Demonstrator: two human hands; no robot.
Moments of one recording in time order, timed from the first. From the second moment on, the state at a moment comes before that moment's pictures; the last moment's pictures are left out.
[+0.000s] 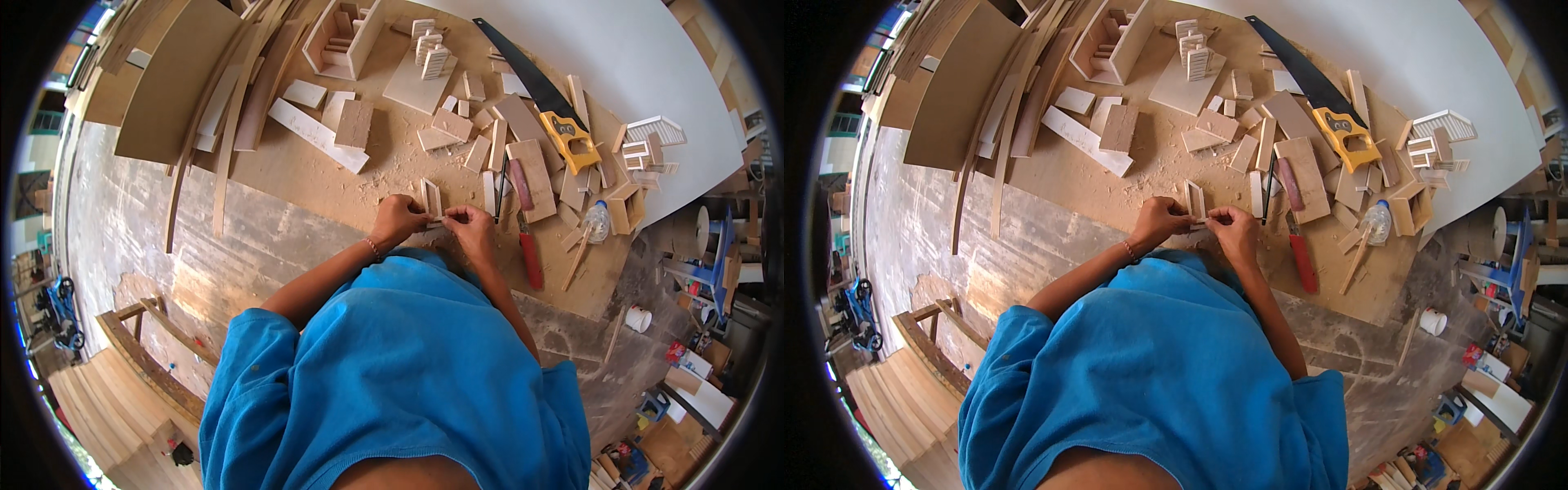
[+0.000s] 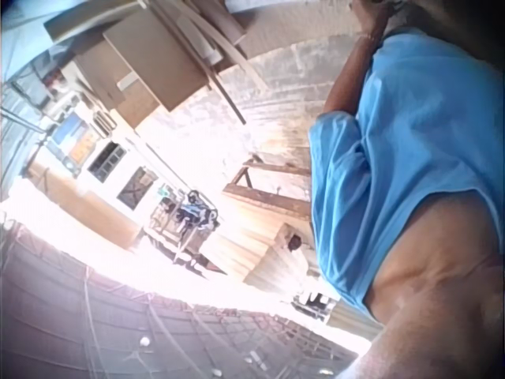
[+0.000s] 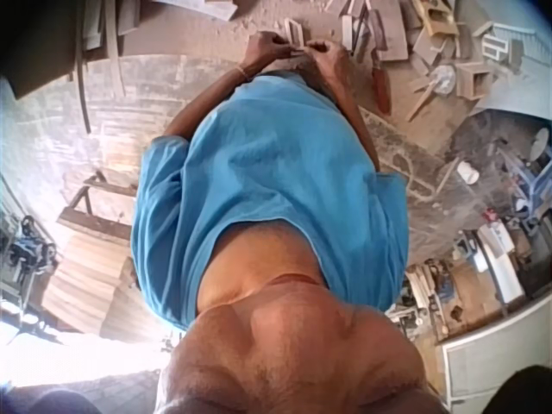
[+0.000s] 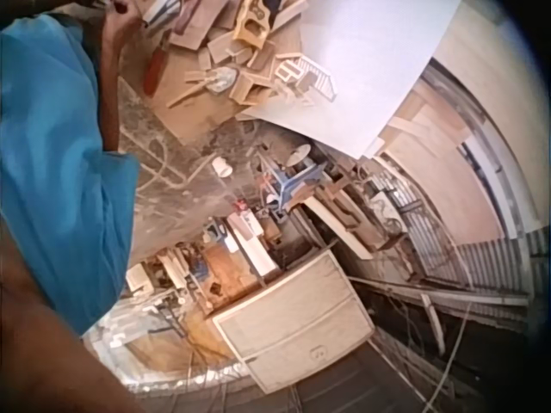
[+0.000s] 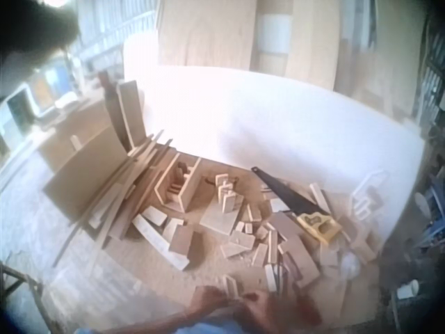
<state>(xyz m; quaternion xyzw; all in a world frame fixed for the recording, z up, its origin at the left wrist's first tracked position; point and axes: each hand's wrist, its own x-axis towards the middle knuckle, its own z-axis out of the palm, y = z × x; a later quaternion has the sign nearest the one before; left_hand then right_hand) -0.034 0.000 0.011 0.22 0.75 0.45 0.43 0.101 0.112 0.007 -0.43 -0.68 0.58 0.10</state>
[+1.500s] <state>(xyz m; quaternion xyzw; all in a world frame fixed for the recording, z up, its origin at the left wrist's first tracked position) -0.033 0.001 -0.008 0.27 0.77 0.43 0.38 0.105 0.116 -0.006 -0.47 -0.59 0.65 0.12</state>
